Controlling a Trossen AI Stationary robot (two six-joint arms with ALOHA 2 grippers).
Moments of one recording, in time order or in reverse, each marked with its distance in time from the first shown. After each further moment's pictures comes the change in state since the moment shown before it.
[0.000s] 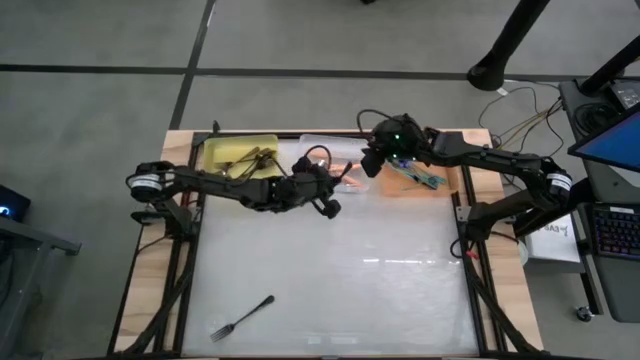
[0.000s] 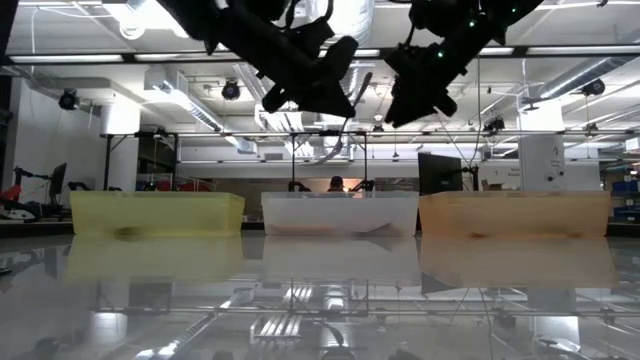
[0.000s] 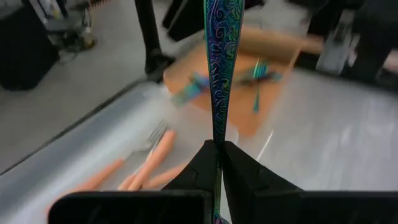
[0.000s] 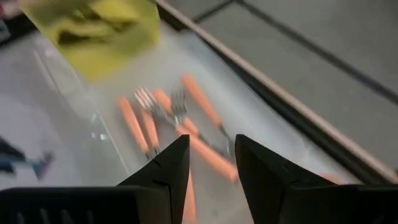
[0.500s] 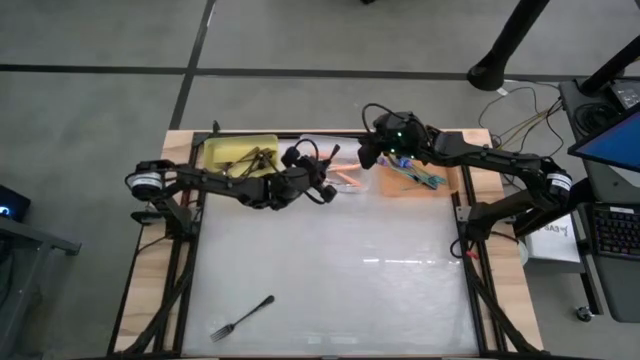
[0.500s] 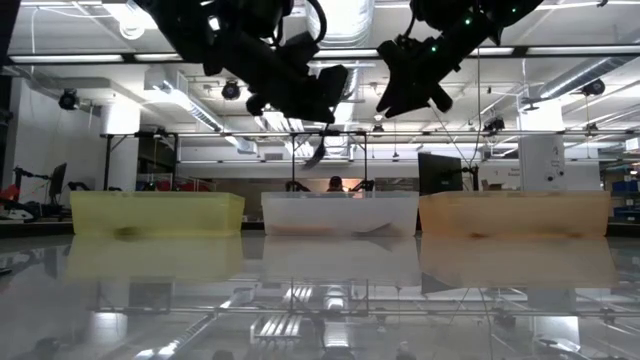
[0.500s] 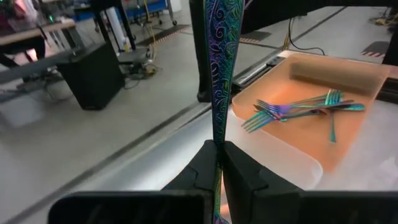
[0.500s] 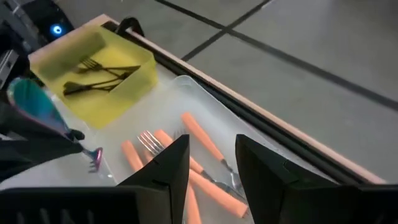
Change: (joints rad) left arm 0.061 -0.002 -0.122 0.271 -0.201 0.111; right arm 0.000 0.000 0.000 0.151 0.054 0.067
